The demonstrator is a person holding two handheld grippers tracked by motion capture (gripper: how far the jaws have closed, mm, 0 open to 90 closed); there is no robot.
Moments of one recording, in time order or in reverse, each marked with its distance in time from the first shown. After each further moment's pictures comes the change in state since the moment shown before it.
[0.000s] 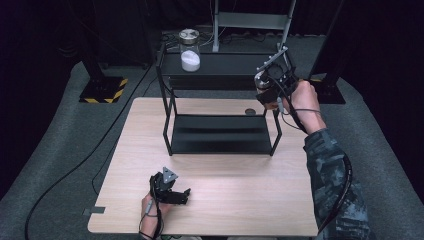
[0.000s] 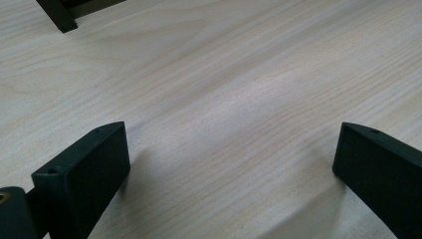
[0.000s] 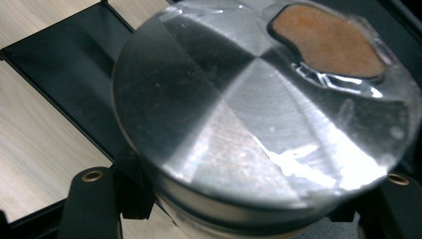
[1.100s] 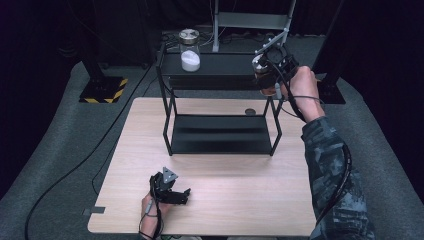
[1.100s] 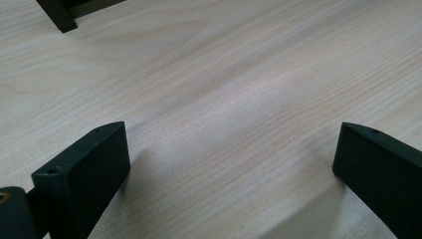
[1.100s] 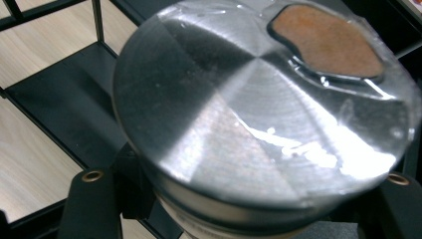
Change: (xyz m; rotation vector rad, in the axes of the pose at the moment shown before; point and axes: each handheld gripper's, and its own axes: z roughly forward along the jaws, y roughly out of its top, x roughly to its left) left arm 0.000 0.000 0.000 0.000 -0.001 0.000; right arm -0.004 0.020 -0.022 -0.077 -0.032 0.008
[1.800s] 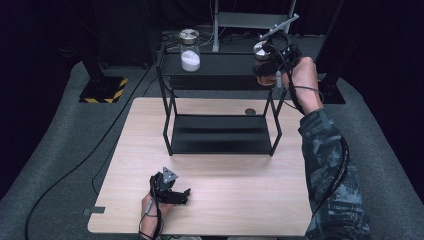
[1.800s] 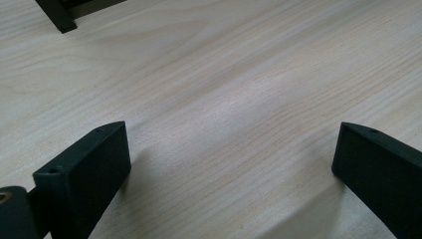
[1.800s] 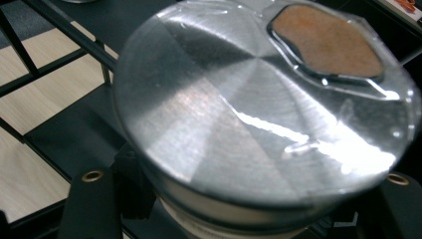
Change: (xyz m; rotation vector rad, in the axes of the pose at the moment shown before) left arm 0.000 0.000 0.000 -0.001 -0.001 0.001; right arm -0.020 0.000 -0.007 -0.096 0.023 0.100
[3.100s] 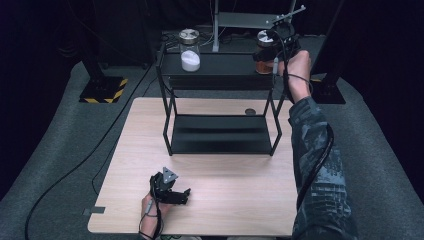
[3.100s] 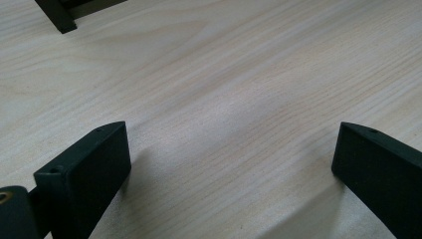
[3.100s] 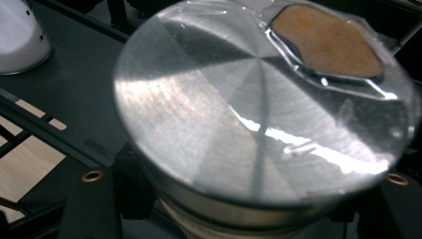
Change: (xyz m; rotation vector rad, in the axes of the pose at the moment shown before) left arm 0.000 0.000 0.000 0.000 0.000 0.002; right arm -0.030 0.001 0.035 -0.065 -0.008 0.197
